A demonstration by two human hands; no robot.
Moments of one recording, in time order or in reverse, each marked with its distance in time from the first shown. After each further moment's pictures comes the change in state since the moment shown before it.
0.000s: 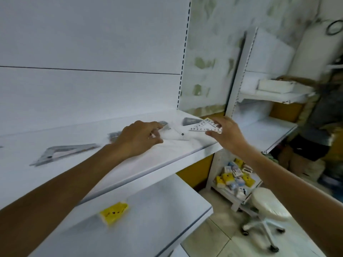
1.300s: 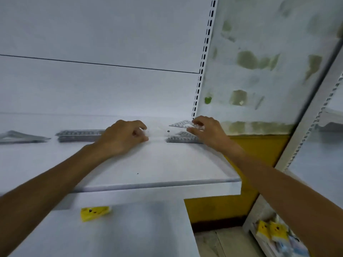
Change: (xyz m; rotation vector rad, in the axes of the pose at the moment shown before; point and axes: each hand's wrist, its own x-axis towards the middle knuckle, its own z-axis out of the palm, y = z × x) left_hand 0.120 0.033 0.090 0.126 0.203 -0.522; right_hand 0.201 0.115 0.092 0.318 -0.336 -0.457
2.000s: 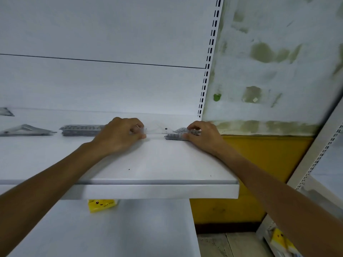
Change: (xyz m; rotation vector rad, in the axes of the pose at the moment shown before) left_hand -0.008 0.011 0.007 0.045 0.081 -0.062; right_hand -0.001 0.013 0.020 0.085 -0.076 -0.038
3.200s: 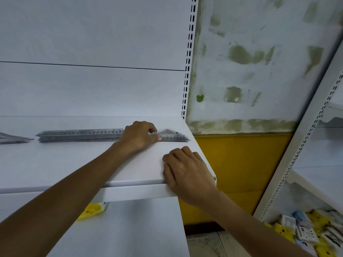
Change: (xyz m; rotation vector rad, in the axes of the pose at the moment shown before) left_hand 0.042 0.056 0.063 0.090 -0.069 -0.021; right_hand -0.120 -0.056 -0.006 -0.405 0.002 -0.246
